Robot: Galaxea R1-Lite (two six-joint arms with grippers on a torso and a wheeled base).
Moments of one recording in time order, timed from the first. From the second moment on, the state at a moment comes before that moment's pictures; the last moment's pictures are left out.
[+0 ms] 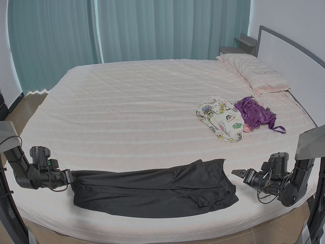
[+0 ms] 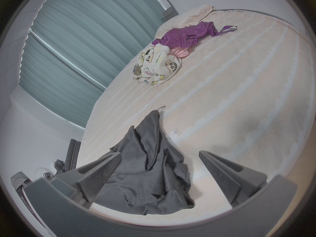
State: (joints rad) left arm 0.24 2.14 -0.53 -0.75 -0.31 -0.19; right arm 0.17 2.22 -0.29 -1.33 0.14 0.70
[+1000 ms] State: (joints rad) left arm 0.39 1.83 -0.79 -0.08 -0.28 -0.19; right arm 0.16 2.22 -0.29 -1.33 0.14 0.70
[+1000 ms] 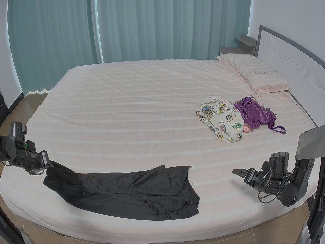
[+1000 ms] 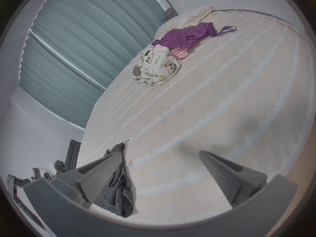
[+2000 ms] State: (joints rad) left arm -0.72 1.97 -1.17 0.07 0.14 -0.87; right arm 0.17 2.21 -0.29 -1.34 0.14 0.70
